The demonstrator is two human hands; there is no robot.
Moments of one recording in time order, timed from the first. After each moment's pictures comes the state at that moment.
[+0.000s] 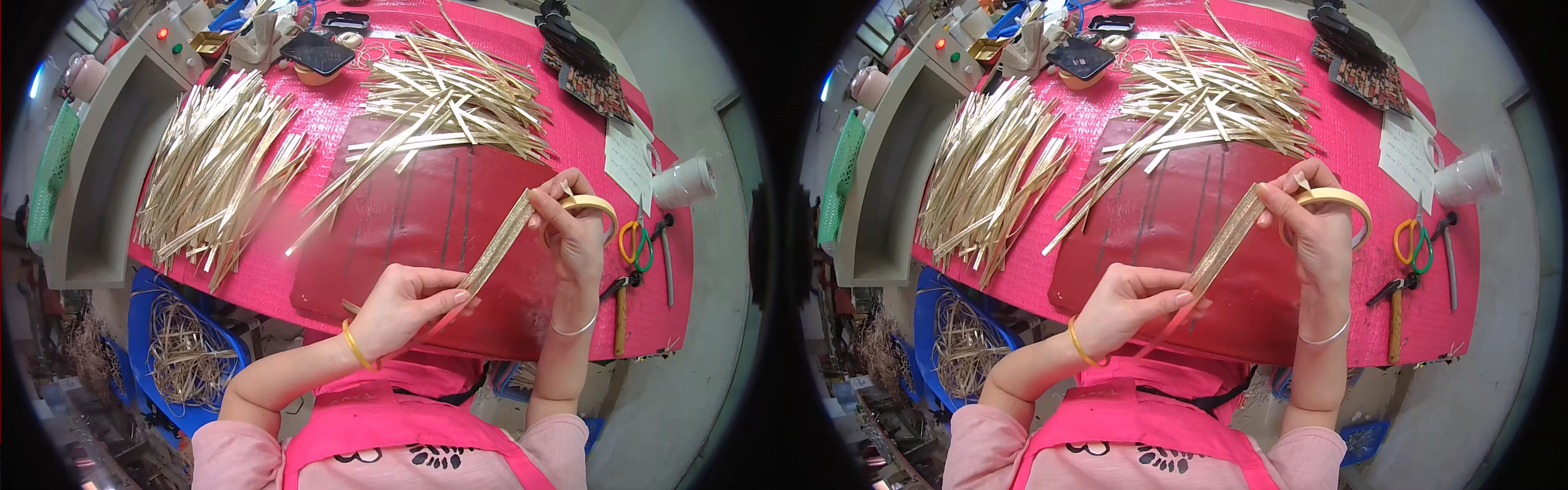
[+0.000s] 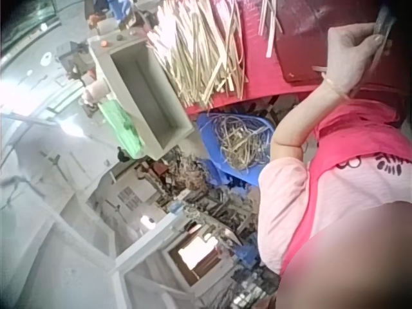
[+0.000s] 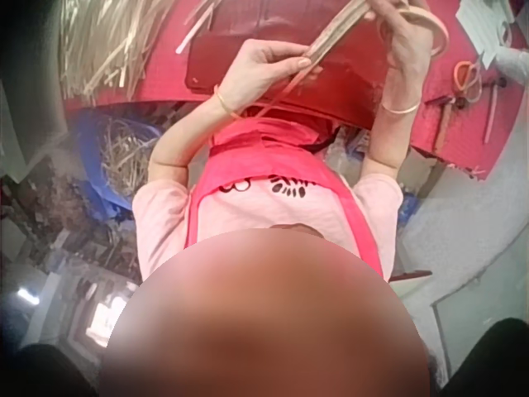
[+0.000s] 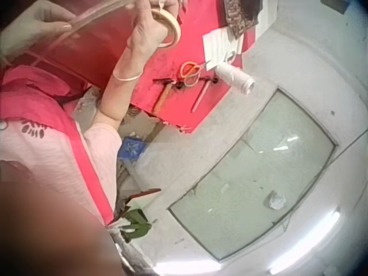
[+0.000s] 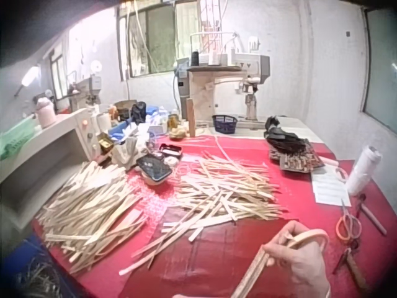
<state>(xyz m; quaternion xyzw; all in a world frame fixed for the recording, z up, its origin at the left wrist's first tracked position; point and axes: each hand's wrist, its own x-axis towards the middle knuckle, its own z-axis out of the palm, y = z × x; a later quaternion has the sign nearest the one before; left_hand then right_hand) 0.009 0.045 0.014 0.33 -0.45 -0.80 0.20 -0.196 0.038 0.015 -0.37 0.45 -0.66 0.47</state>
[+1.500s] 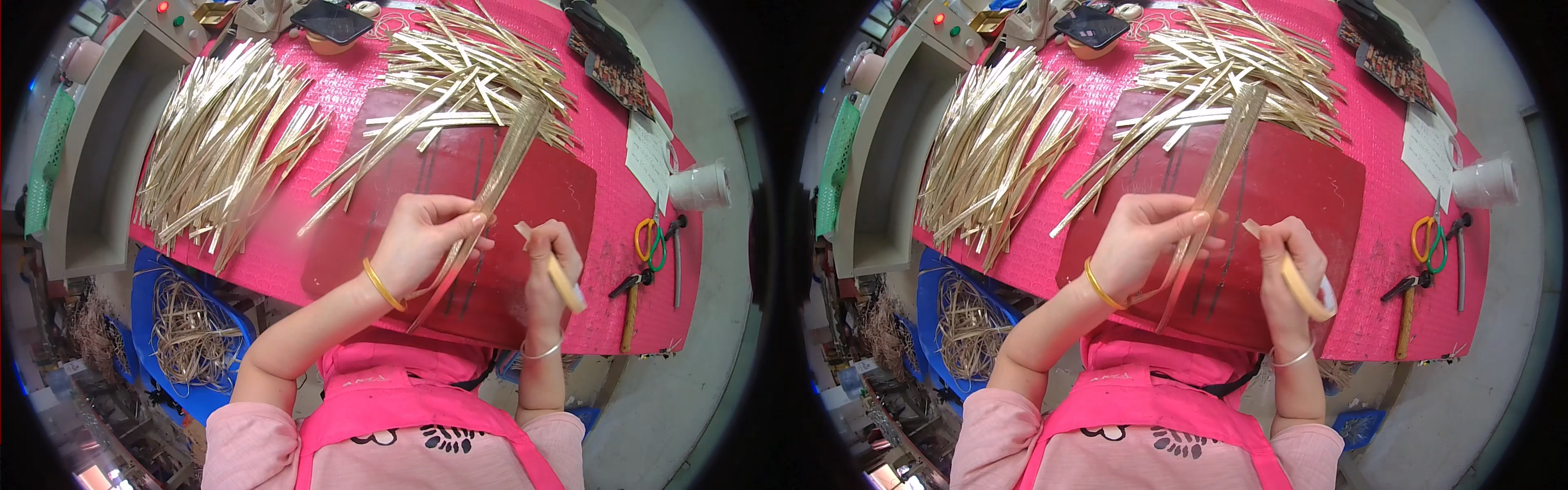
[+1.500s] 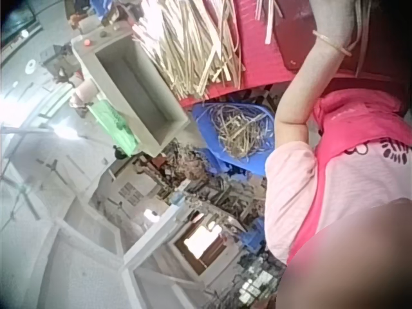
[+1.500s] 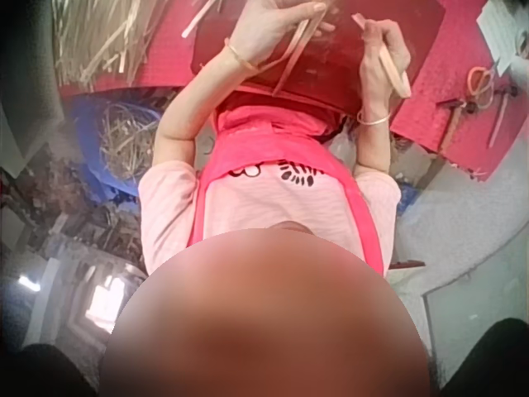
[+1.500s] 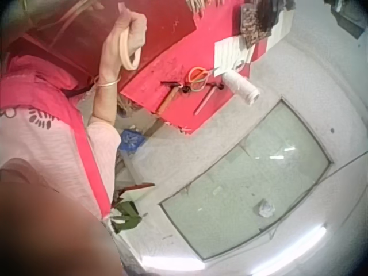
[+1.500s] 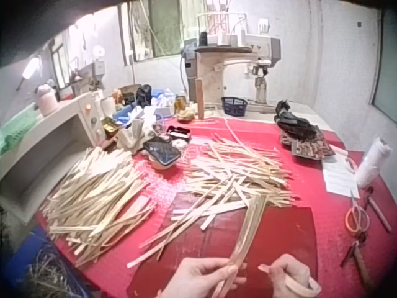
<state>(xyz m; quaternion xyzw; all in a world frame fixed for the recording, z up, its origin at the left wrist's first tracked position) 0.001 0.000 -0.005 0.36 -0.40 -0.79 0.30 -0.146 0.068 -0.023 -0.54 0.62 -0.53 0.20</state>
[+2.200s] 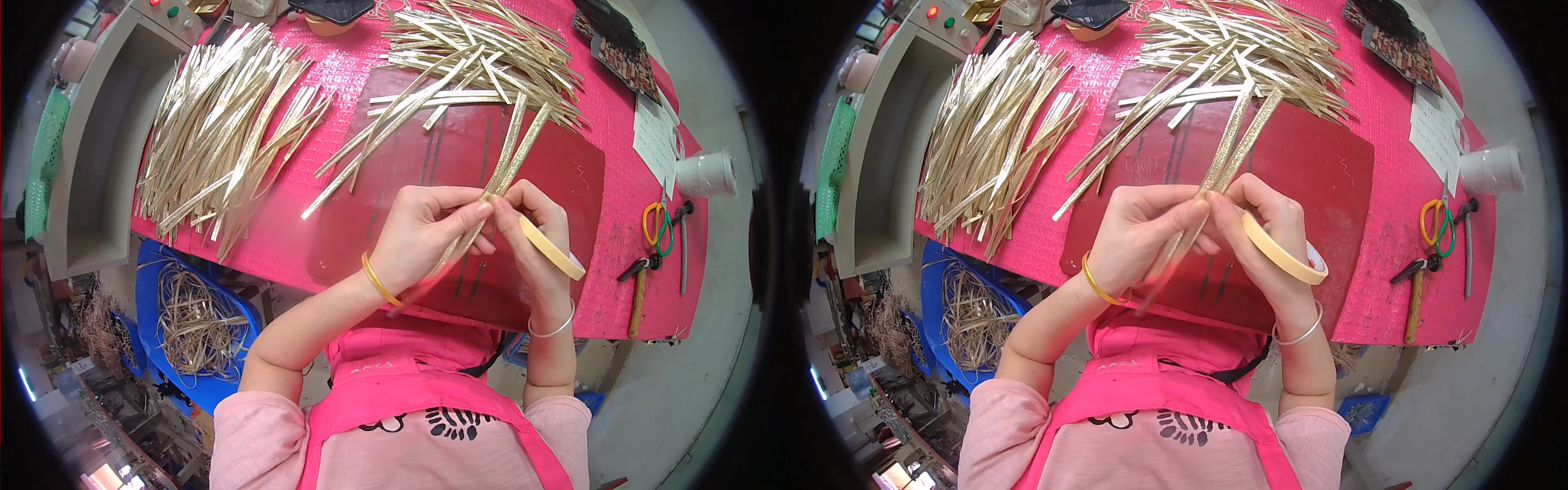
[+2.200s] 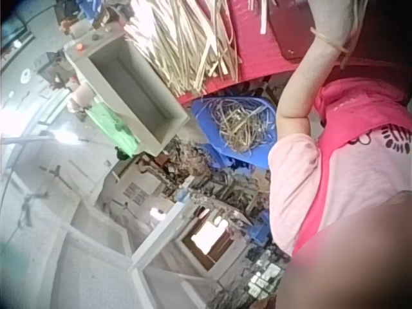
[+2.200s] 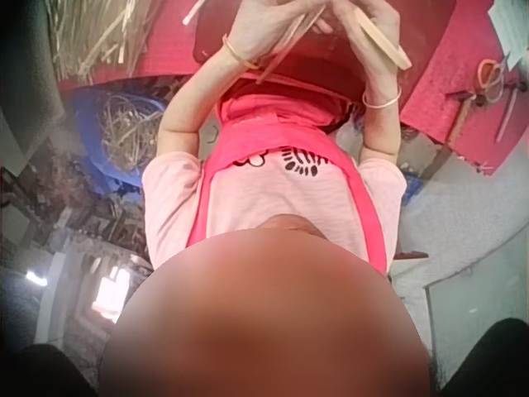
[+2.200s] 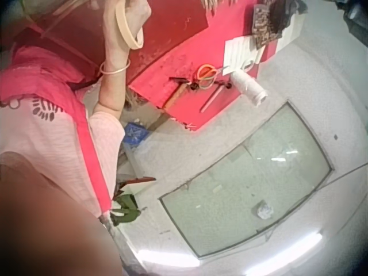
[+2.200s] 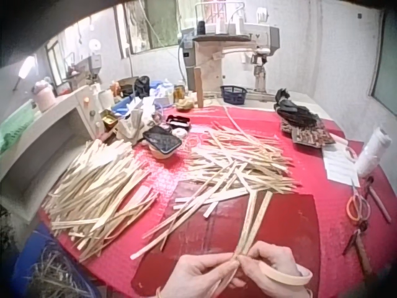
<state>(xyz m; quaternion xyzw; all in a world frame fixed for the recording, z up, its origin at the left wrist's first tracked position) 0.011 0.008 -0.011 0.30 -0.44 -0.78 0.32 -0.133 0.047 -0.011 -0.52 0.60 -0.46 0.40</state>
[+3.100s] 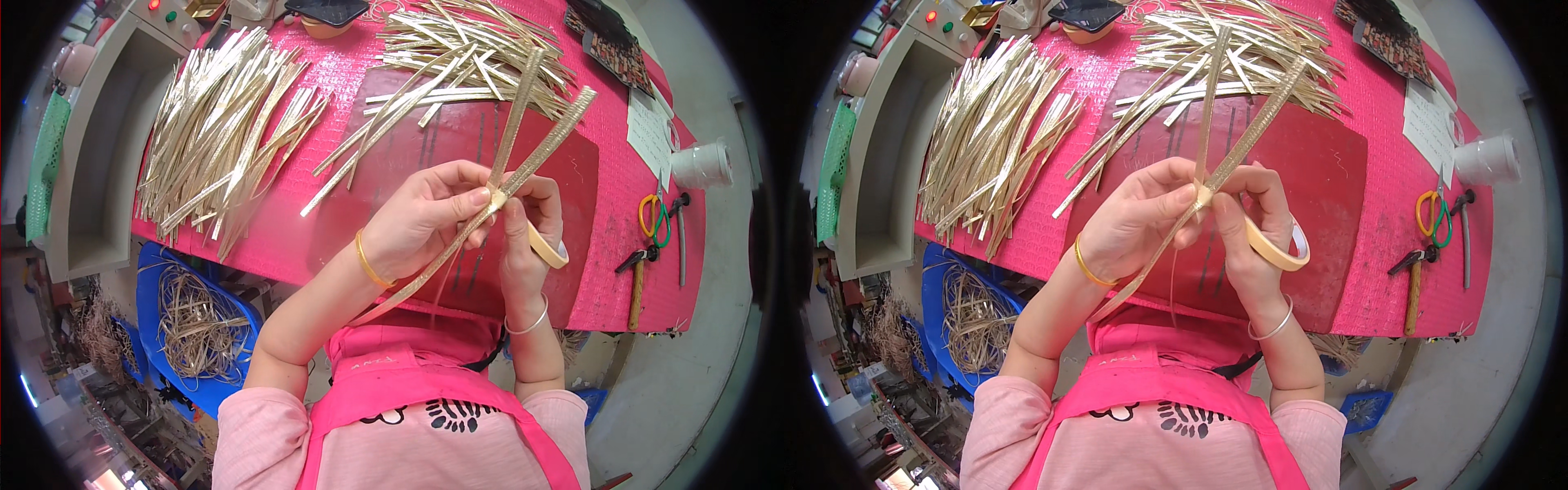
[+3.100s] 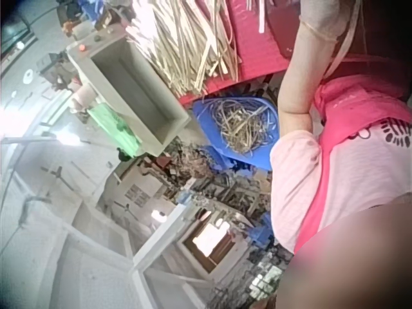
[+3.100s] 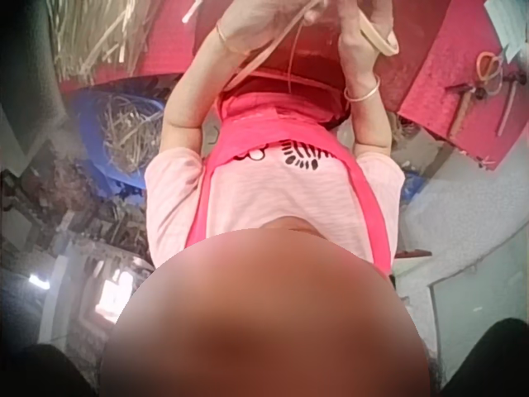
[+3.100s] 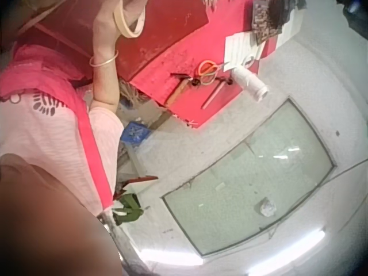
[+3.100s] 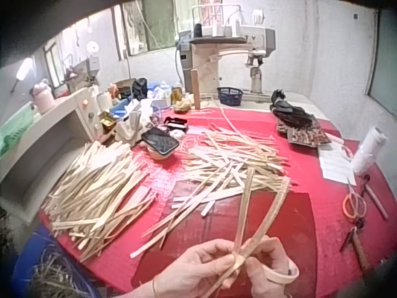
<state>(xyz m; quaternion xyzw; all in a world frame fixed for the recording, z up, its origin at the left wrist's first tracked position) 0.013 -0.003 -0.006 0.14 -0.24 -0.91 0.30 -0.111 0.057 -0.023 -0.48 0.49 -0.66 0.31</state>
